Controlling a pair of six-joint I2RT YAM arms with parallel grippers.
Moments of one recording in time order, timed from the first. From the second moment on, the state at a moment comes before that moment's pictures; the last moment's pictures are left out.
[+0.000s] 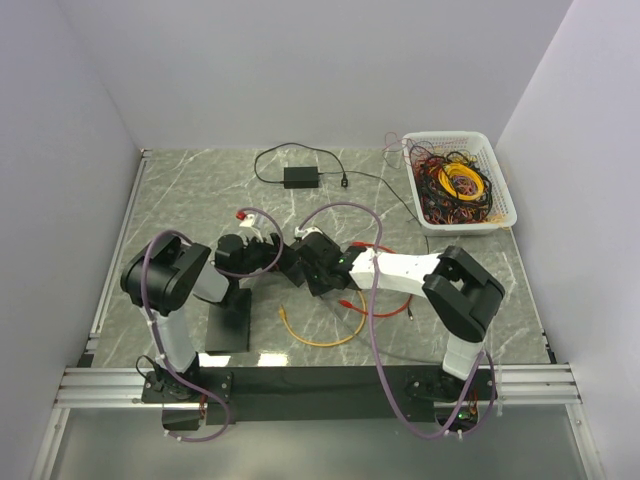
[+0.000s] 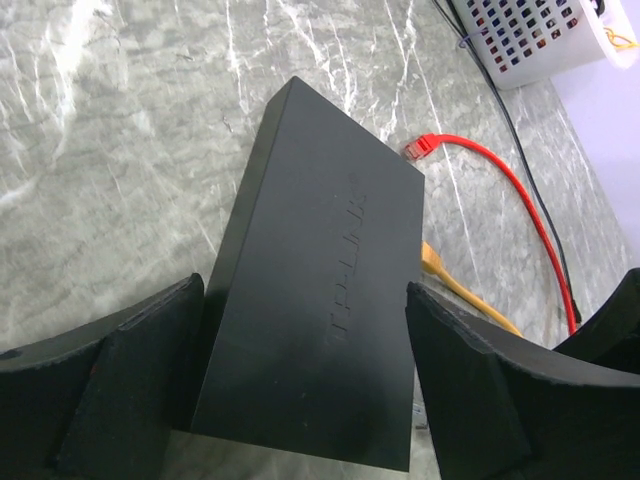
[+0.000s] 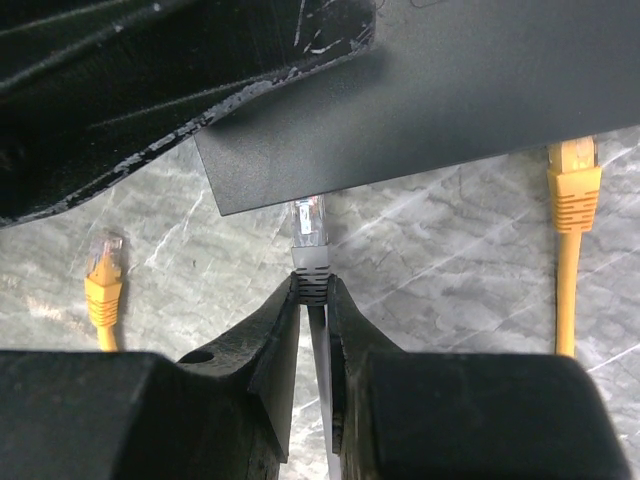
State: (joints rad) left arm -0.37 1.86 0.45 1.15 0.43 -0.58; right arm 0.93 1.78 1.09 -0.31 0.12 0.43
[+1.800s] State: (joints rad) left arm -0.43 1.93 0.53 1.17 0.38 -0.33; right arm 0.90 1.91 1.28 -0.54 0.18 0.38
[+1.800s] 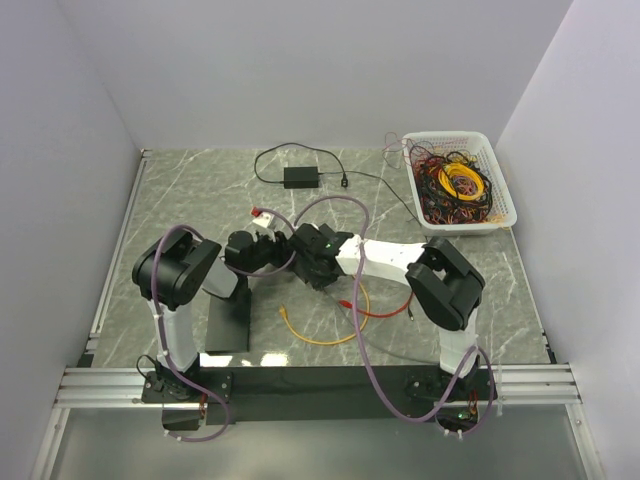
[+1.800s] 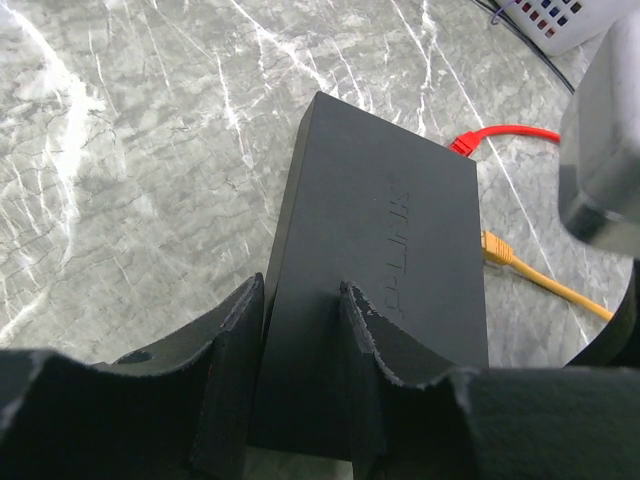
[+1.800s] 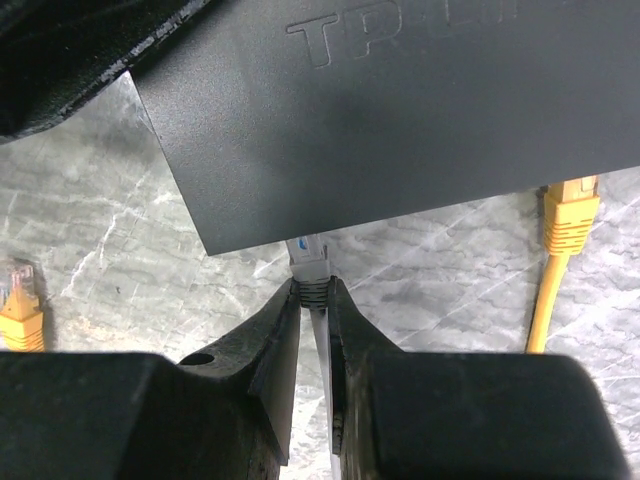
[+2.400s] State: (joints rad) left arm -0.54 1.84 0.51 1.09 0.18 -0.23; right arm 0.86 1.89 1.25 -0.54 0.13 0.39
